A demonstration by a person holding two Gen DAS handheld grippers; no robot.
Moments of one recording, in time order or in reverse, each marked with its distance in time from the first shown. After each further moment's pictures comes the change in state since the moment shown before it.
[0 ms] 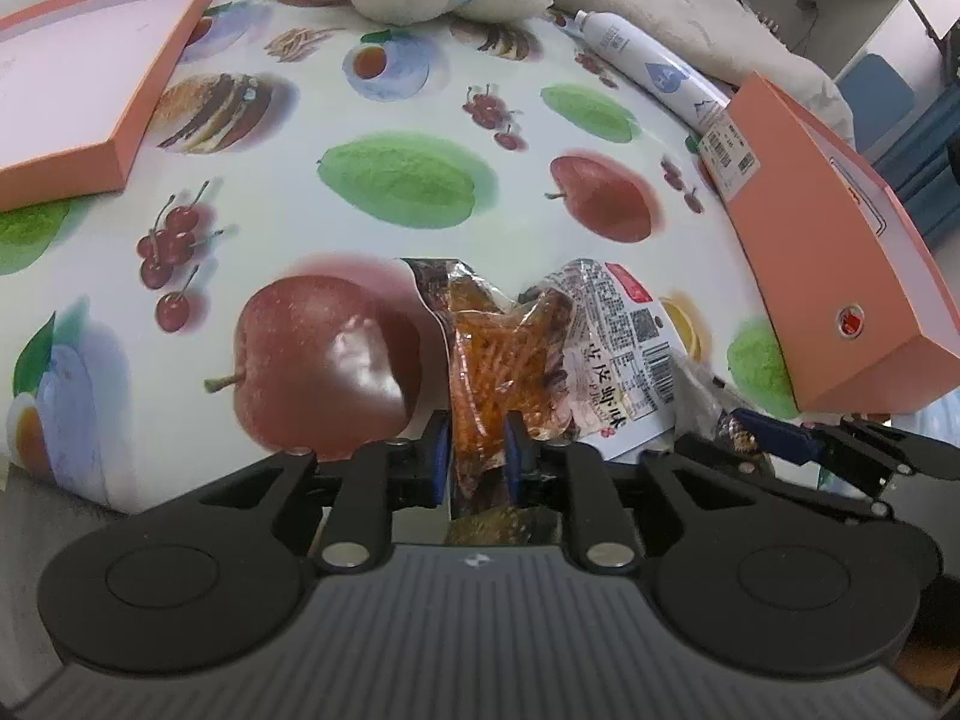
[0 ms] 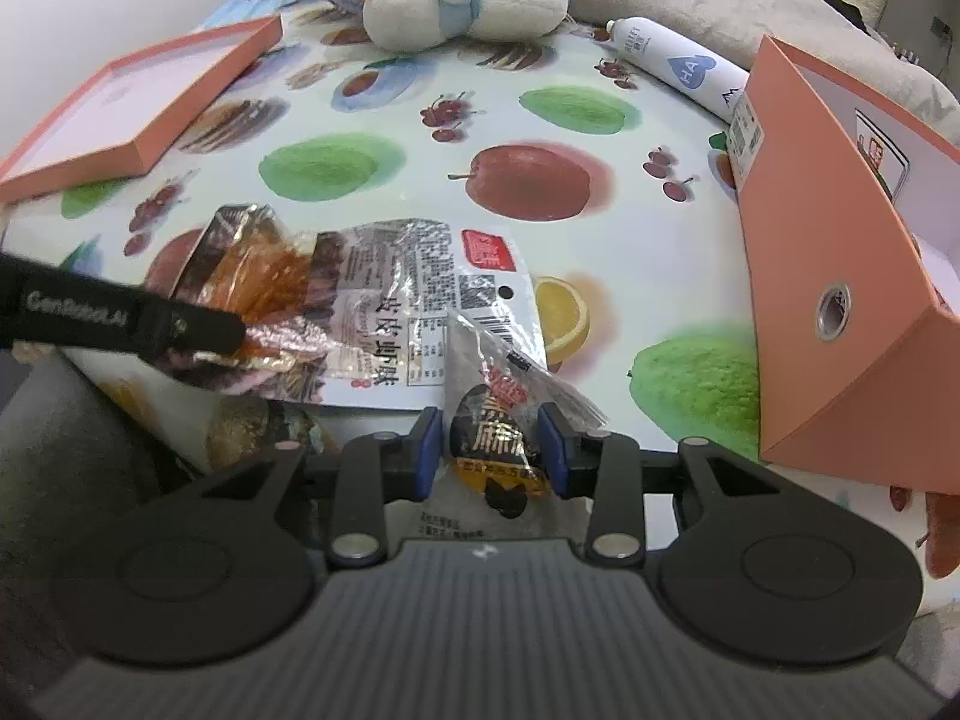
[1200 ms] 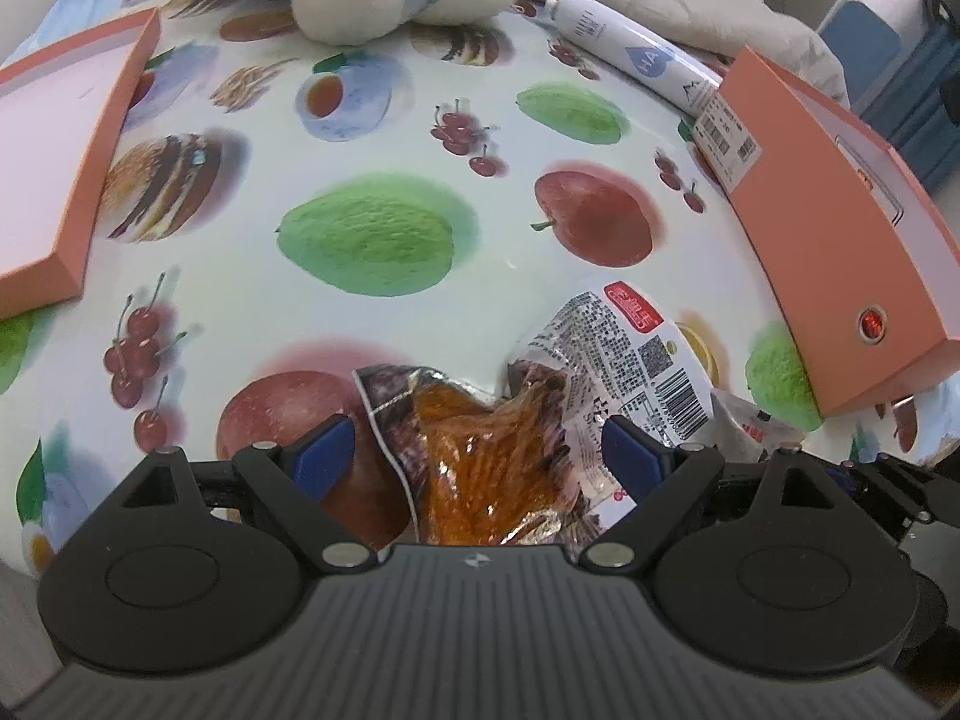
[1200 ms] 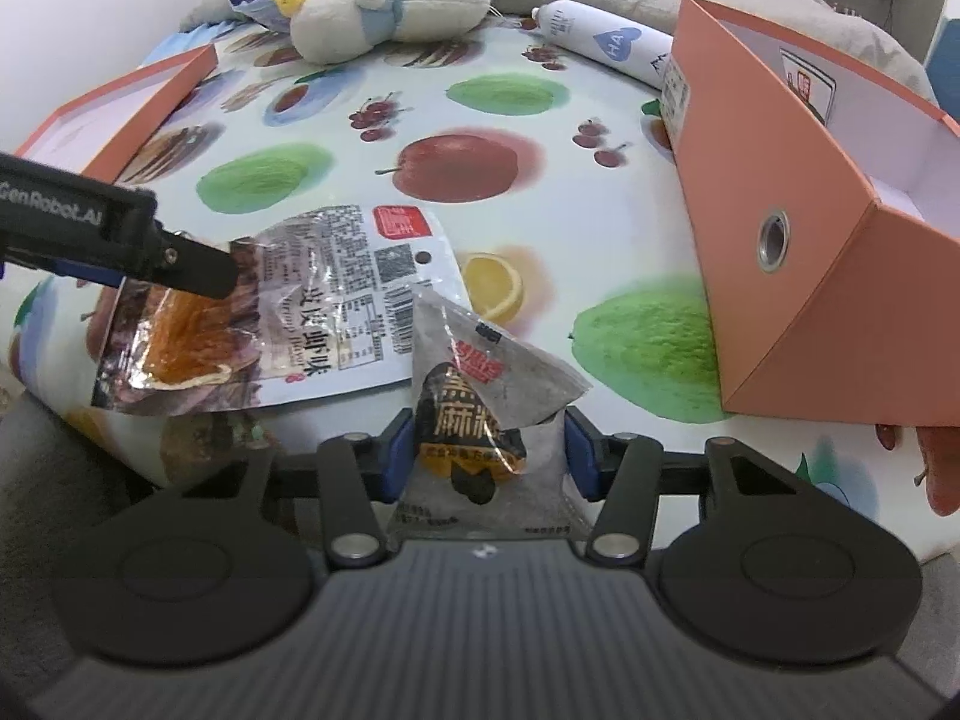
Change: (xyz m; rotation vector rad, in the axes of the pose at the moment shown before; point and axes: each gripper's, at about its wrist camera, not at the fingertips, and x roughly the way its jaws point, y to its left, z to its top) left arm 0.026 -0.016 0.039 0.129 0.030 0.027; right arm 0.005 -0.023 -0.016 0.101 -0.015 -0.055
